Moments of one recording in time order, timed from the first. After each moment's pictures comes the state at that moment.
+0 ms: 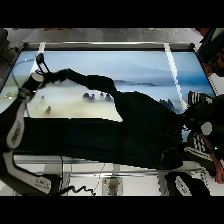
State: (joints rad) left arm 0.07 -1.70 1.51 0.88 -0.52 -1.24; right arm -0.24 -0.82 0.58 -1.58 0.77 1.76
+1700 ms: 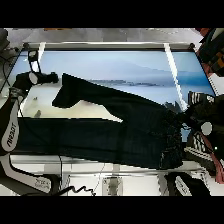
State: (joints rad) left arm 0.13 -1.69 1.51 1.47 -0.66 -1.53; right arm -0.24 -0.82 0.58 -1.58 0.70 1.76
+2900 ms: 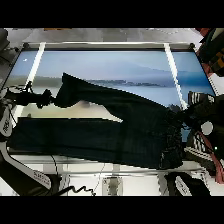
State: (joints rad) left arm 0.41 -1.92 1.51 0.79 -1.07 -1.29; right arm -0.24 -0.82 0.58 -1.51 0.69 1.76
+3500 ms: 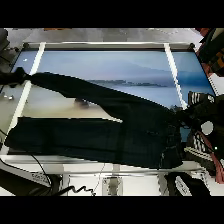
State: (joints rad) left arm 0.54 -1.78 1.81 0.79 -1.16 -1.23; right arm -0.24 -0.82 0.58 -1.49 0.68 1.76
